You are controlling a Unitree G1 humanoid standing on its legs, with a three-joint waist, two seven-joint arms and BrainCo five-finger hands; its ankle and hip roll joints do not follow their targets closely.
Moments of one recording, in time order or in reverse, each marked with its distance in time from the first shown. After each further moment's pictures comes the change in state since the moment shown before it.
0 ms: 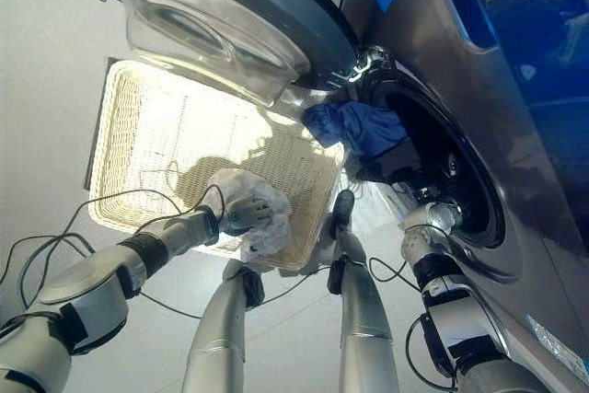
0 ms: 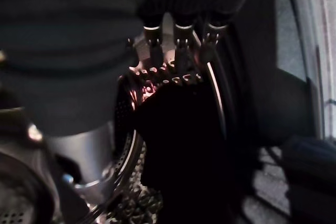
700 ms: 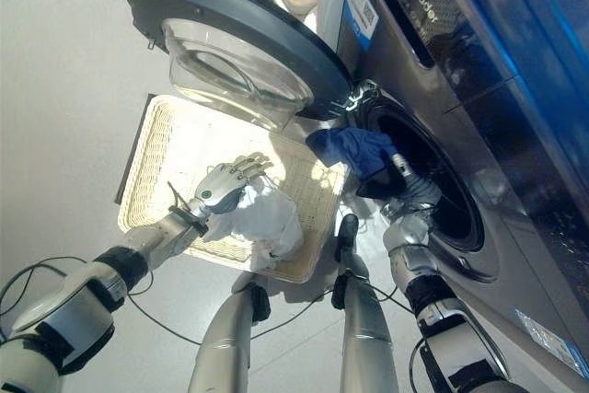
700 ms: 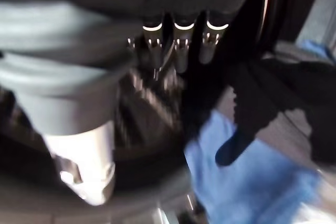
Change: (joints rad) left arm 0.181 0.042 0.392 -0.107 -0.556 -0.157 0.305; right arm 0.169 0.016 0.145 -0.229 -0.452 0.079 0.199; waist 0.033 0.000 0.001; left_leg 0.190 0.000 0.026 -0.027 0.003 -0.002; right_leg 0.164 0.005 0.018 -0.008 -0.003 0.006
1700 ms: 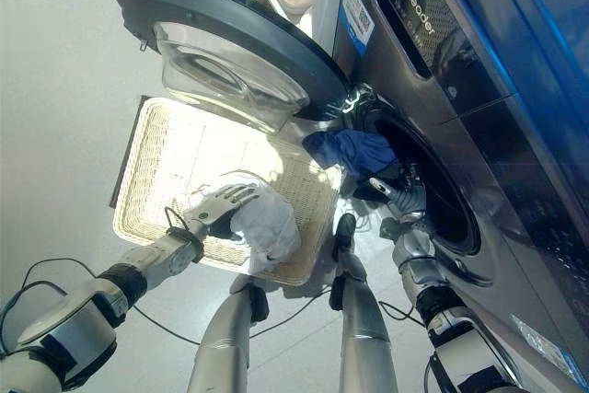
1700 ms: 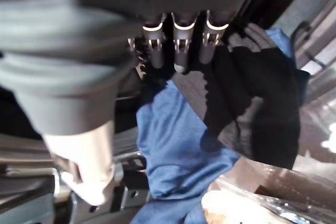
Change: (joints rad) left arm -0.018 -0.018 -0.141 0.098 -0.101 0.079 -0.340; right arm -0.010 -0.043 0.032 0.127 -0.013 0.008 0.206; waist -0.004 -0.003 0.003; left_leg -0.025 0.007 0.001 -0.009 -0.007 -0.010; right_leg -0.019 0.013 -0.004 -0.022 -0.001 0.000
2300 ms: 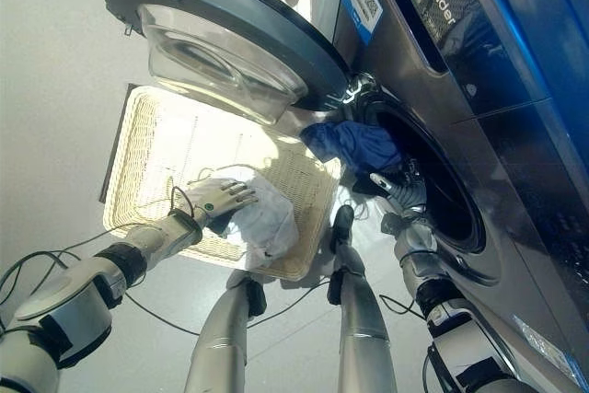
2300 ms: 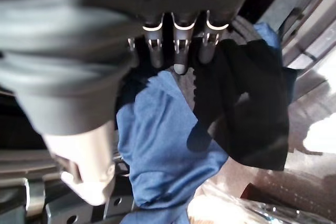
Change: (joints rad) left arm -0.087 0.030 -0.107 -0.001 0.267 0.106 0.012; right arm -0.027 0.008 0.000 0.039 0.048 -0.019 0.050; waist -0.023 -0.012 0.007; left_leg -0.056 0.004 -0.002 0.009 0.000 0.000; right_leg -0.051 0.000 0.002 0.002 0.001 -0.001
